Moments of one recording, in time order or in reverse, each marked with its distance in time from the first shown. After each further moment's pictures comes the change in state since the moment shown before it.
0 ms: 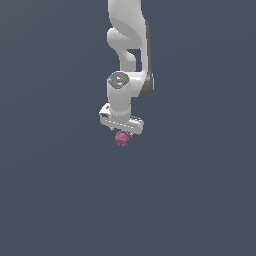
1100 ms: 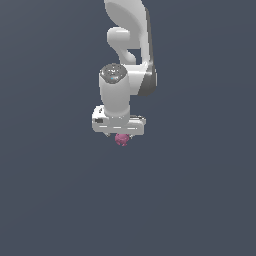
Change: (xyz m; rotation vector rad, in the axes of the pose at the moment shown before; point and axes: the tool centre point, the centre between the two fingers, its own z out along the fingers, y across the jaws) arm 0.064 -0.016 -0.059 0.003 0.003 -0.245
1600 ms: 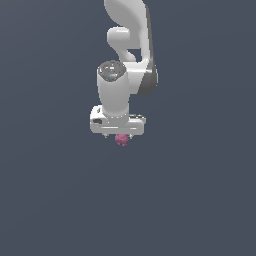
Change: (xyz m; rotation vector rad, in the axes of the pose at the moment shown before) arm 0.011 0.001 -0.013 0.000 0.000 -0.046
